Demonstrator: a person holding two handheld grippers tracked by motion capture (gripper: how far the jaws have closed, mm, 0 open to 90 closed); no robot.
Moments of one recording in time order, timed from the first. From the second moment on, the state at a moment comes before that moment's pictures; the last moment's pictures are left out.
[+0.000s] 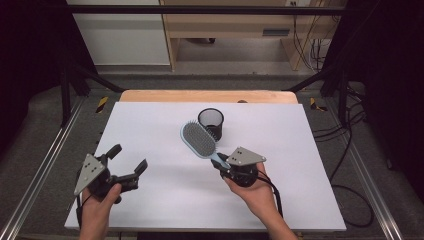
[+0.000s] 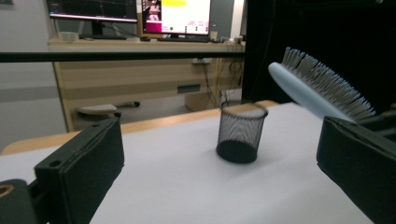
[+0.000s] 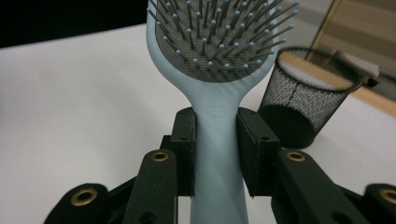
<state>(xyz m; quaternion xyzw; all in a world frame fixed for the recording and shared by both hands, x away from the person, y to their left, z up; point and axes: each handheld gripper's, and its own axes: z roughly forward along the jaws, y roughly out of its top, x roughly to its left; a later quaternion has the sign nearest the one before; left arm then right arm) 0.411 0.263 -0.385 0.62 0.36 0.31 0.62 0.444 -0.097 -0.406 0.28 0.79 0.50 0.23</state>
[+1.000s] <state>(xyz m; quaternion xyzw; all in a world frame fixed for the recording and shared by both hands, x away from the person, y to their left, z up) 0.425 0.191 -0.396 0.62 0.38 0.19 0.66 0.445 -0.069 -0.426 0.30 0.74 0.55 0.23</state>
